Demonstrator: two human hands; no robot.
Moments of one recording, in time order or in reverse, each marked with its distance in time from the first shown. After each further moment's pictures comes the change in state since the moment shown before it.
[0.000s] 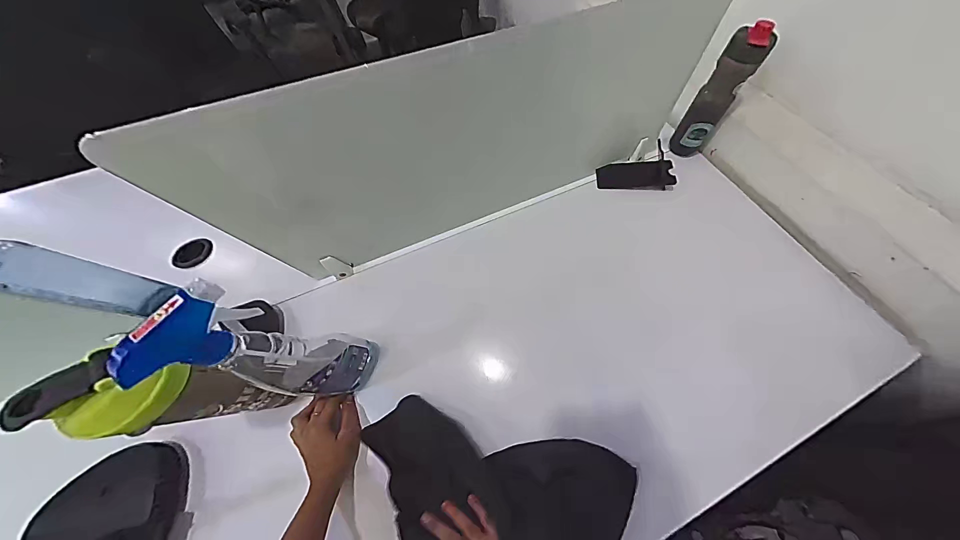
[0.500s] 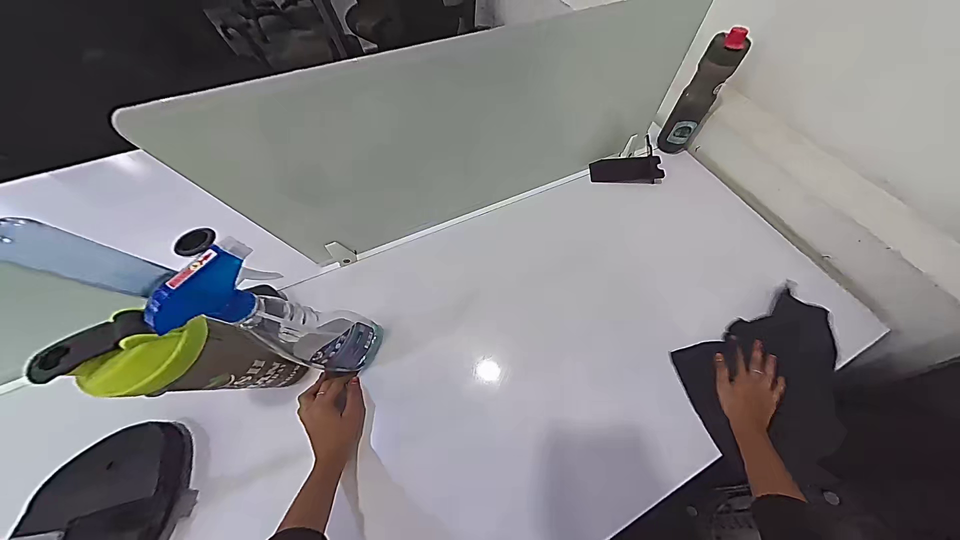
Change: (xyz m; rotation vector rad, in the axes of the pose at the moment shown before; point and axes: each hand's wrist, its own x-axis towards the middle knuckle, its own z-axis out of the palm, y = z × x) left_hand -0.002 -0.007 0.000 -0.075 0.016 0.051; right_hand -0.142 0.169 -0.318 -0.801 0.827 0.939
